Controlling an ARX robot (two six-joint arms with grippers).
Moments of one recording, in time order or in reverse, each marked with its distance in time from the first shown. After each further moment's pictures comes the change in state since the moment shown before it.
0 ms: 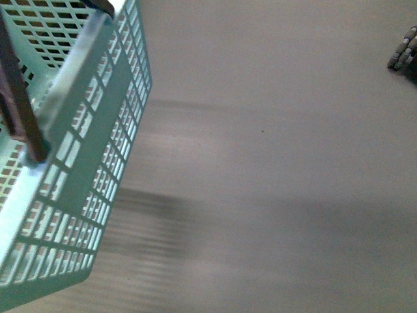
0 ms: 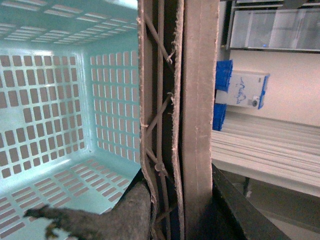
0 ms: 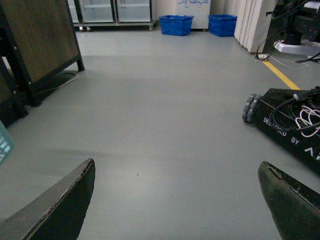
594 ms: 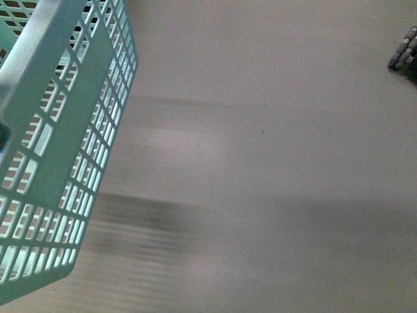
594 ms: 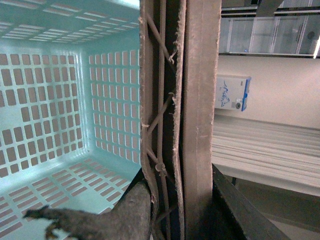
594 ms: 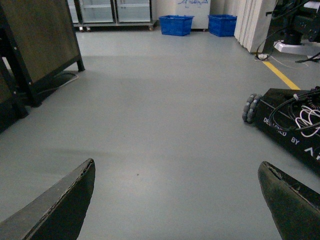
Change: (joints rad) left arm 0.016 -0.135 0.019 -0.097 -0.002 0.005; right arm 0.000 0.000 0.000 0.000 0.000 0.000
